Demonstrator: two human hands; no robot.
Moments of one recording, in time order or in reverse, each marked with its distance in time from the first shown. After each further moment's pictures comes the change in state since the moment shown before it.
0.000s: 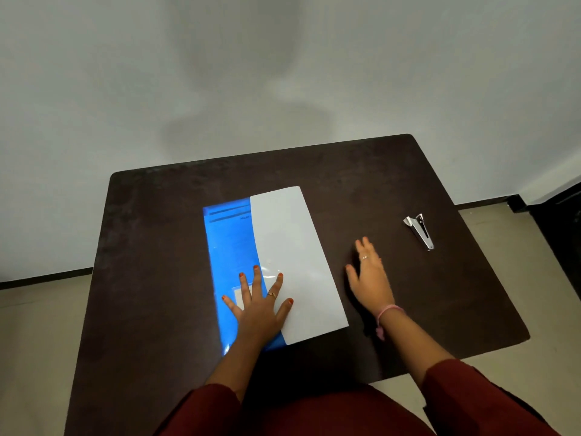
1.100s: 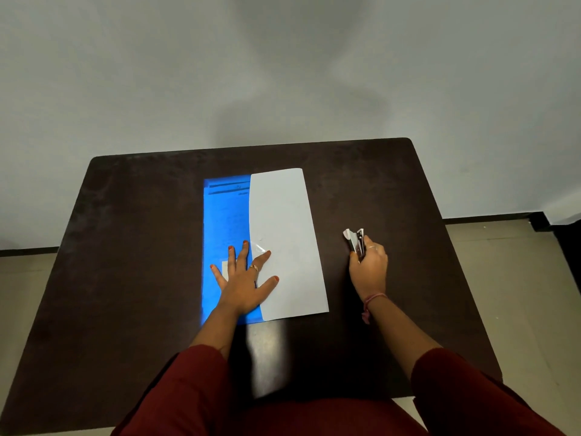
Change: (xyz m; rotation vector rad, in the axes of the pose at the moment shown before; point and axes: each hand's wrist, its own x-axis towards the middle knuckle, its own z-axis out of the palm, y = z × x) left_hand 0.058 0.068 -0.006 -0.188 0.073 -0.005; right_hand 0.074 0.066 -0.039 0.169 0.122 0.189
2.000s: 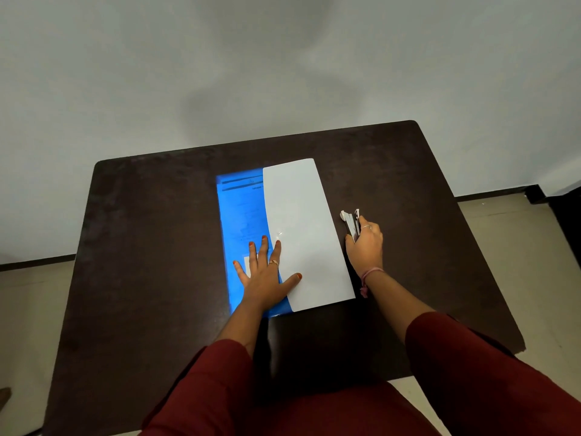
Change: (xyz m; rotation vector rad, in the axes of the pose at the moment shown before) left_hand -0.001 -0.008 -0.010 0.089 -0.085 0.028; right_hand -0.009 -0.045 0.033 -0.057 -0.061 0.048
